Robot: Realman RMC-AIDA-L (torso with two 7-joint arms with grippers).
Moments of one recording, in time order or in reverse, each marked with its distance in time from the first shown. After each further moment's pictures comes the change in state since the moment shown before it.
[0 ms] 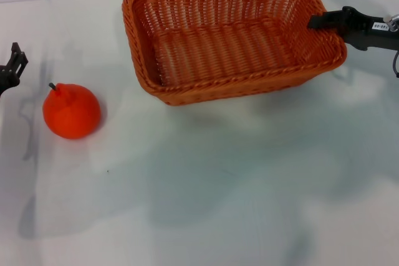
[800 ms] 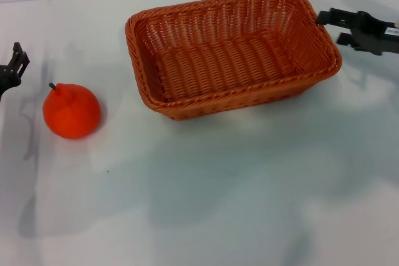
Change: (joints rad) left arm 0.000 0.001 0.012 0.000 0.000 0.001 0.000; right arm -0.031 -0.005 0.001 0.000 -0.001 0.070 0.000
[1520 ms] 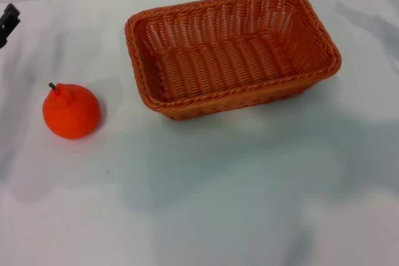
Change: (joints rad) left arm -0.016 0.092 0.475 0.195 0.000 0.014 -0.935; right arm -0.096 -0.015 0.104 -0.100 0.112 0.058 -0.150
